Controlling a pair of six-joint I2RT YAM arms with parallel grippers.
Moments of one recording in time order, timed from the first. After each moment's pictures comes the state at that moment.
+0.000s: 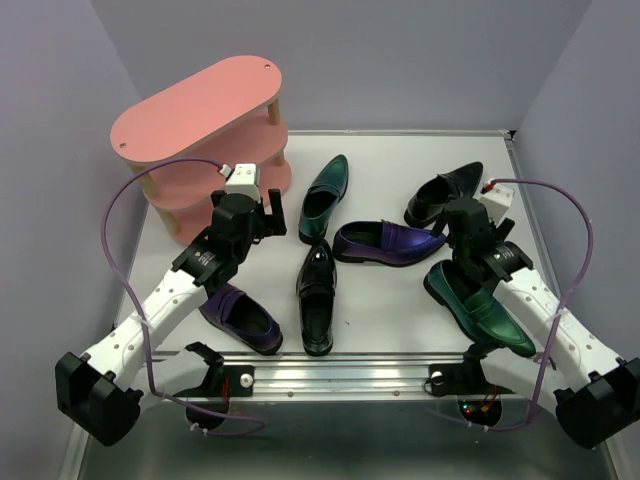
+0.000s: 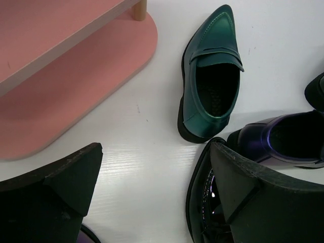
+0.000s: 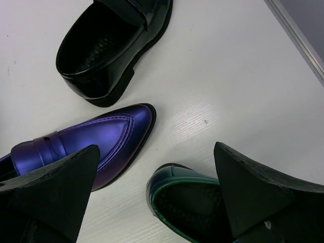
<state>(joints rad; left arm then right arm) -0.56 1.01 0.88 -0.27 -0.37 -0.31 0.41 0.99 0.88 -0.58 0.72 0.61</state>
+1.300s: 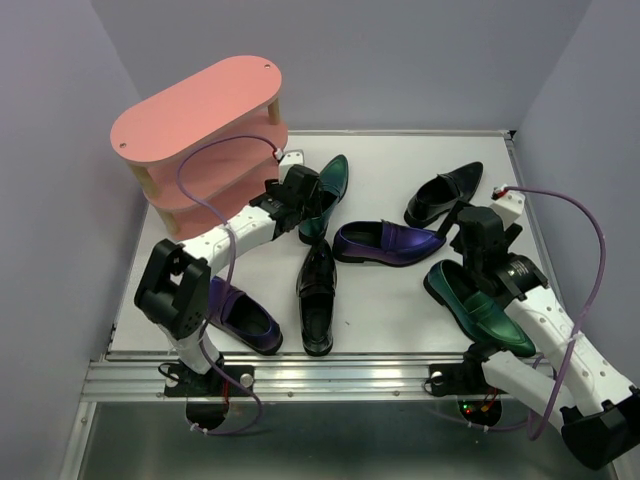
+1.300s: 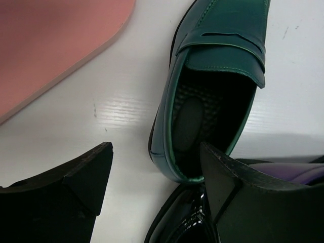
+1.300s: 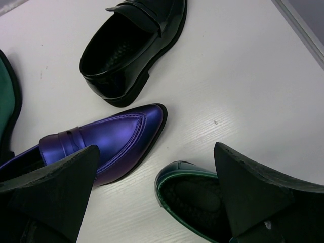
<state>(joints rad) -0.61 1.64 1.21 -0.30 -0.44 -0.52 0.41 0.86 0.85 -0.57 0.68 0.61</state>
